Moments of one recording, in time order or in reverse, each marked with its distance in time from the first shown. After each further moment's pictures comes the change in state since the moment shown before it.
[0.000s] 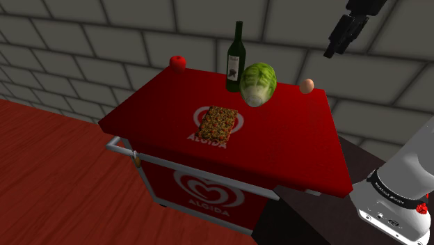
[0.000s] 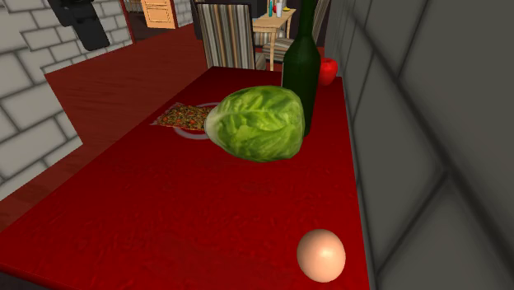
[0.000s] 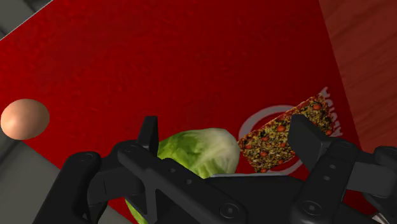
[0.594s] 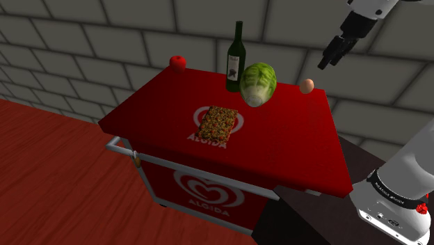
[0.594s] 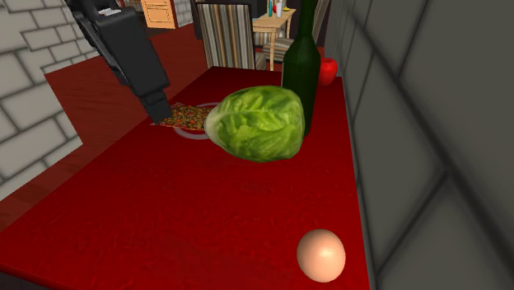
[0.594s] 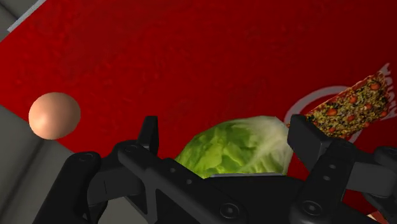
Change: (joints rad) arm -0.061 -0.003 -0.103 -0.182 -0.051 0.266 -0.094
